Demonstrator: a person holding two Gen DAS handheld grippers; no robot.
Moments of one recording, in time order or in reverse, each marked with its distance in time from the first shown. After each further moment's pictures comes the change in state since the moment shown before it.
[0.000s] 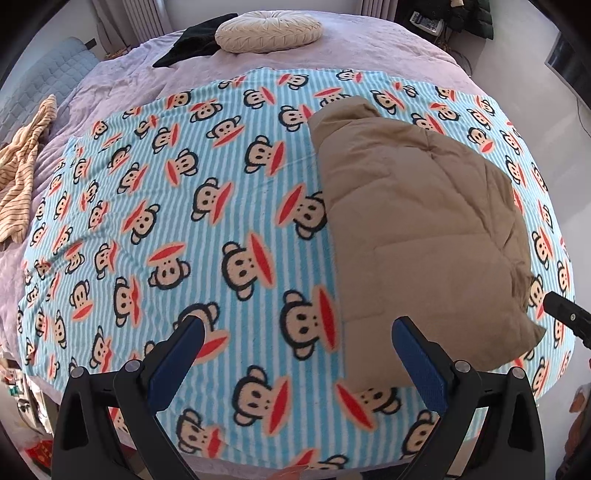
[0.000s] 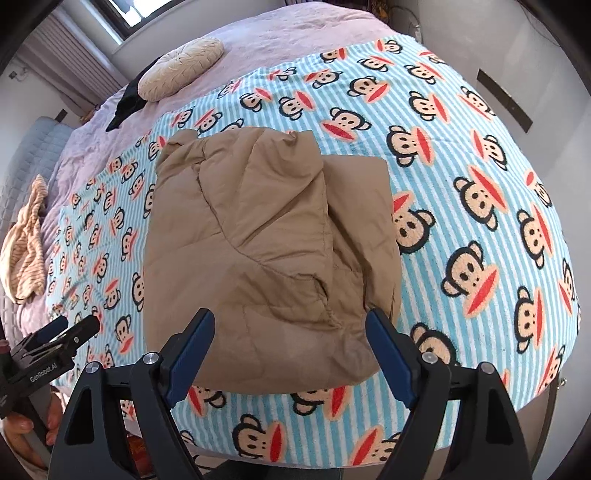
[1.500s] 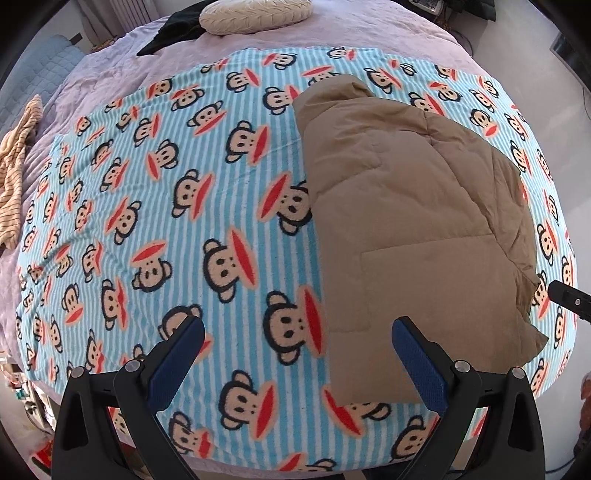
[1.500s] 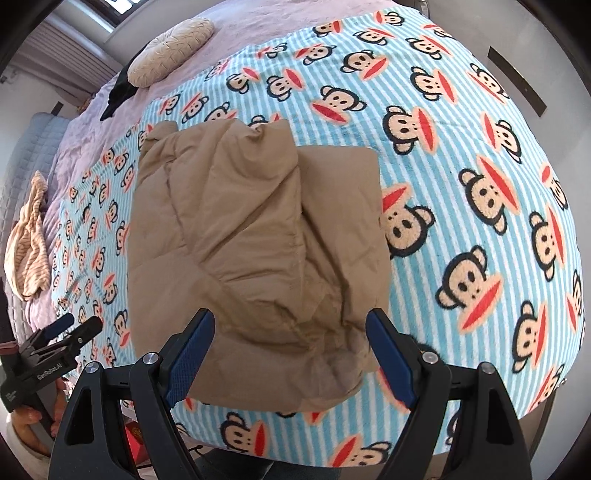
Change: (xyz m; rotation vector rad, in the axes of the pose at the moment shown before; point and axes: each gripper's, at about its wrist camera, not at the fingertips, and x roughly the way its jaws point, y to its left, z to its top) left arm 0.028 -0.026 0.028 0.017 0.104 -0.006; right arm 0.025 -0.035 0.035 0.010 0.136 0.051
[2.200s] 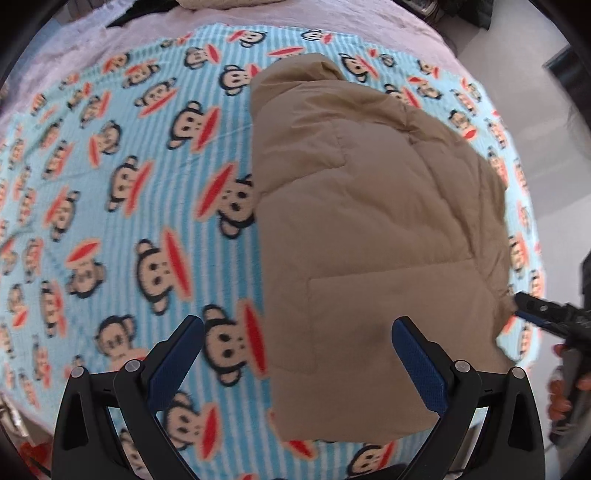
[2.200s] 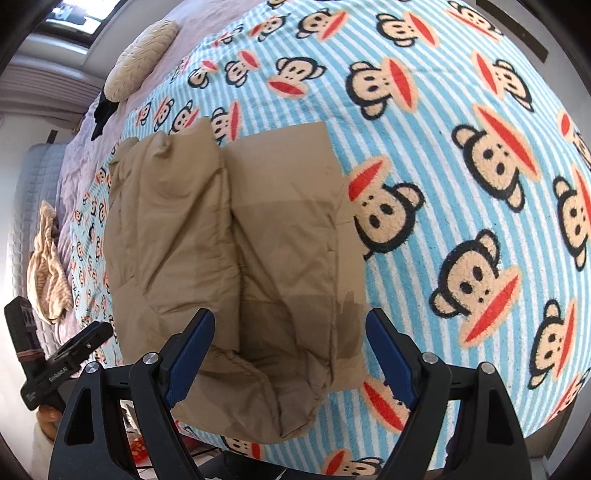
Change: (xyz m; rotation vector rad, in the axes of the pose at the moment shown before) left arm 0.042 -0.008 0.026 -0.044 0.068 -0.223; right arm 0.039 -0.068 0.023 0.135 0.099 0.133
